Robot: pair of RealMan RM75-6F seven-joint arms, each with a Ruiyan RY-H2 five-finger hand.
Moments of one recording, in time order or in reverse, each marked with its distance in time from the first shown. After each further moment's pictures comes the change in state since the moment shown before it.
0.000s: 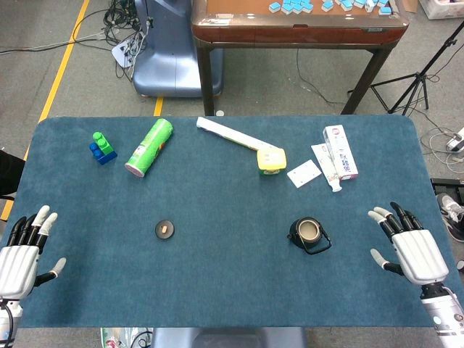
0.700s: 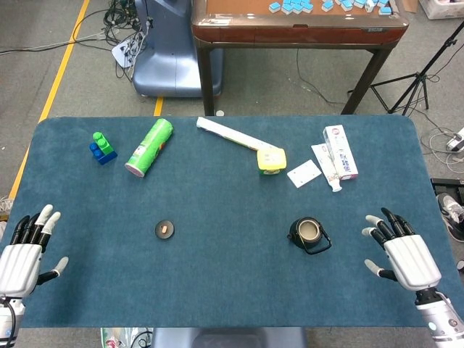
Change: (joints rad) left arm -0.007 -0.001 -0.005 -0.001 0.000 -0.012 0.001; right arm -0.006 -0.036 -0.027 0.033 -0.070 0.022 -0.030
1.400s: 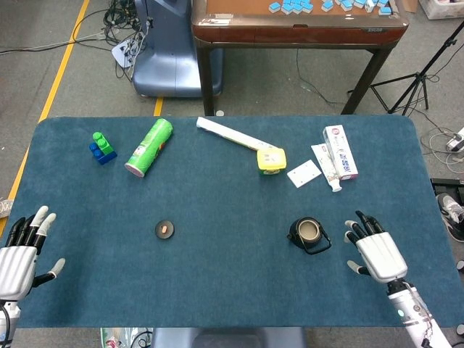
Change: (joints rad) left arm 0.014 0.013 0.004 0.000 0.006 0.015 -0.039; right arm 0.079 -0.192 0.013 0.153 0.041 -0.135 -0.127
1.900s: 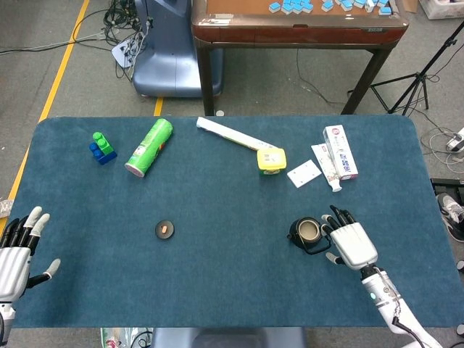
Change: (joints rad) left arm 0.011 0.008 -0.002 0.015 -0.007 0.009 -0.036; right arm 0.101 -0.128 0.035 0.077 0.051 -0.110 -0.044
